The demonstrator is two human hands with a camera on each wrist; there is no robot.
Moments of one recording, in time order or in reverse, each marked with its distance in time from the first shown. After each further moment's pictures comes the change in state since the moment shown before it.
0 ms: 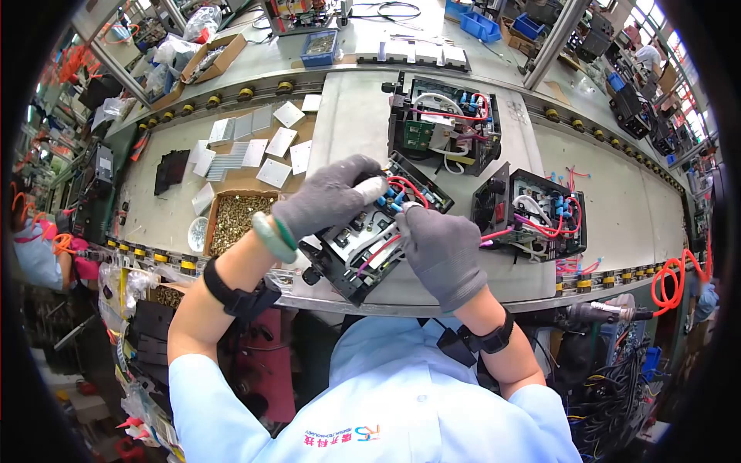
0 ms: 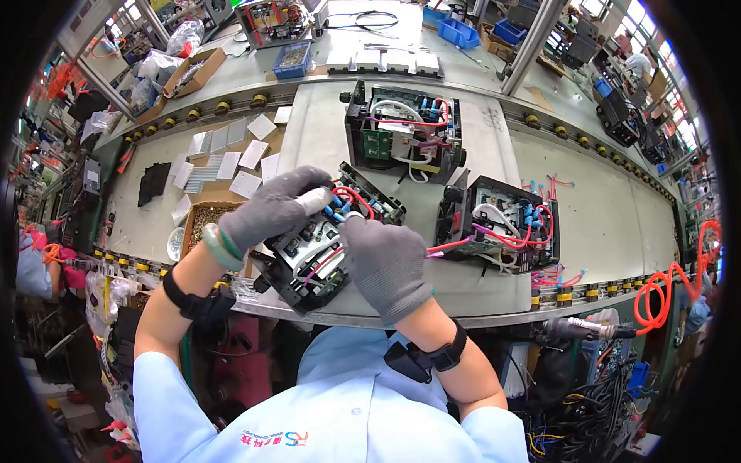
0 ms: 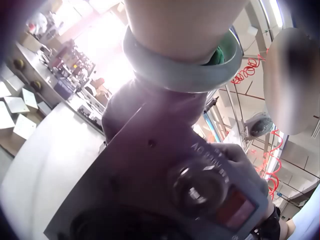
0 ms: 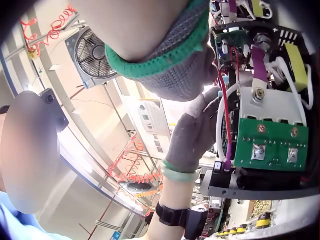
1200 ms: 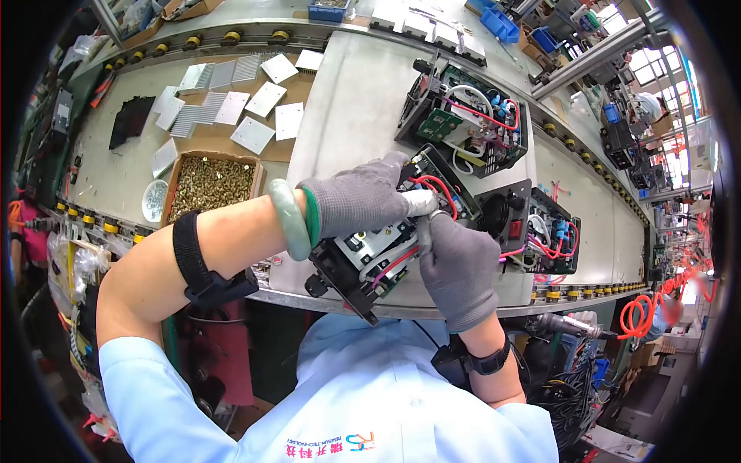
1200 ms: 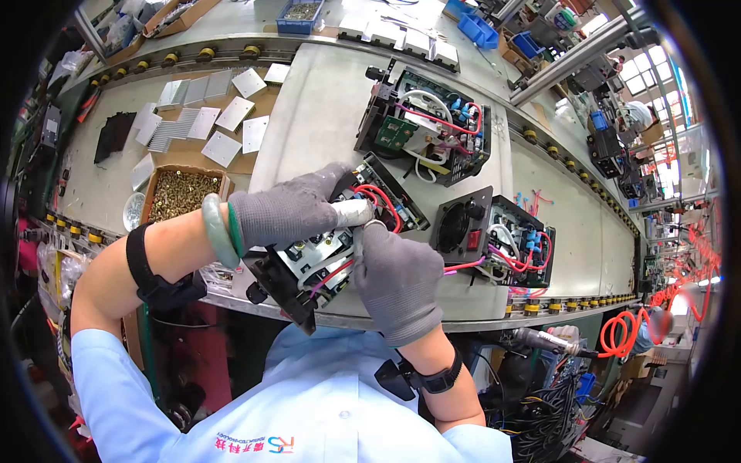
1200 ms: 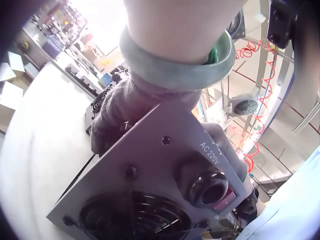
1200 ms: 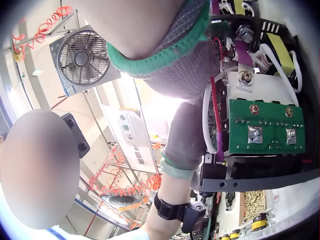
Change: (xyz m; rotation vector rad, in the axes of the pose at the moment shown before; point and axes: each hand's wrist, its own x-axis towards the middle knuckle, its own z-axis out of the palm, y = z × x) left_hand 0.016 -0.012 0.001 -0.095 -0.290 -0.053; right_hand 0.008 -0.019 0.004 -0.195 -0.144 0.039
